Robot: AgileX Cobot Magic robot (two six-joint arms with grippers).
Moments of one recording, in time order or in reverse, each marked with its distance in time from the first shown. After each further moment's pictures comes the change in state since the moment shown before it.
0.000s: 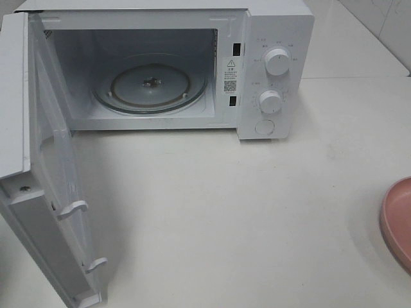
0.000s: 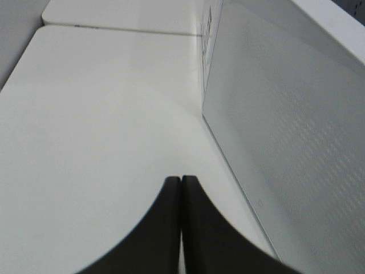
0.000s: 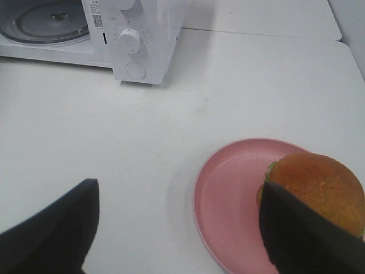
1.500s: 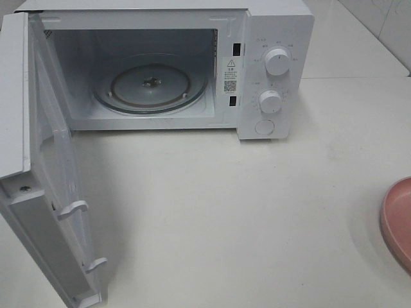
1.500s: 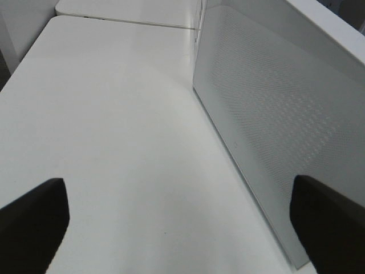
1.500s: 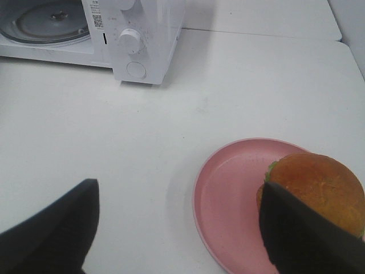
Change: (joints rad) left arm 0.000 -0.539 -0.102 0.046 0.612 -0.113; right arm 0.000 0.001 0.000 0.000 0.000 0.000
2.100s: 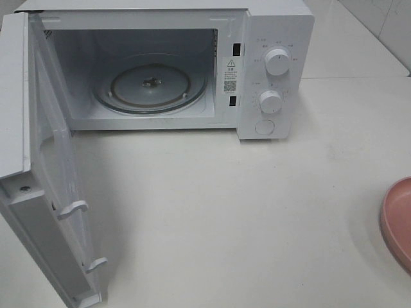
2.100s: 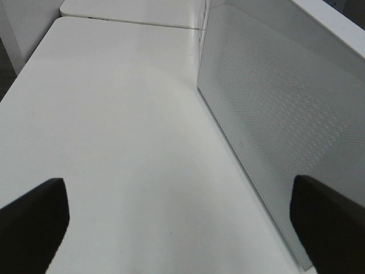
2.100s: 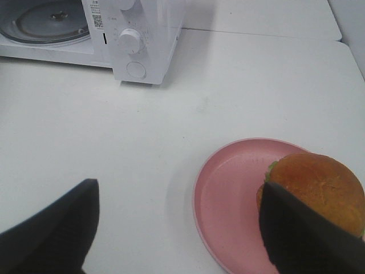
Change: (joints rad) left arm 0.000 0.000 0.000 0.019 0.000 0.000; right arm 0.000 0.000 0.000 0.000 0.000 0.000
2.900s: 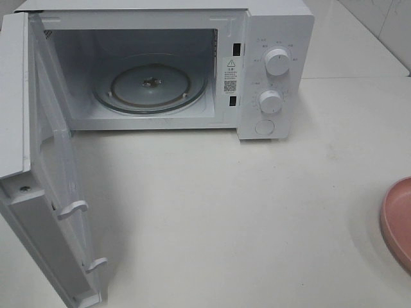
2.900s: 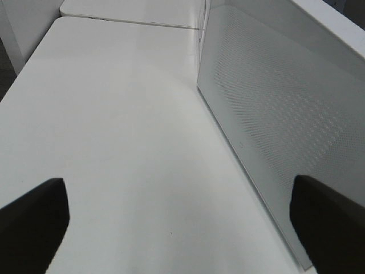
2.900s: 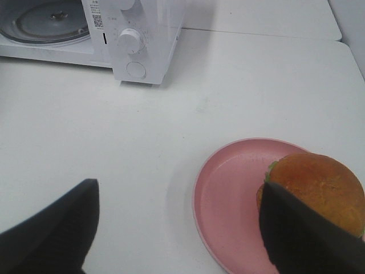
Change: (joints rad) left arm 0.000 0.000 0.000 0.000 0.000 0.000; right arm 0.000 0.000 0.000 0.000 0.000 0.000
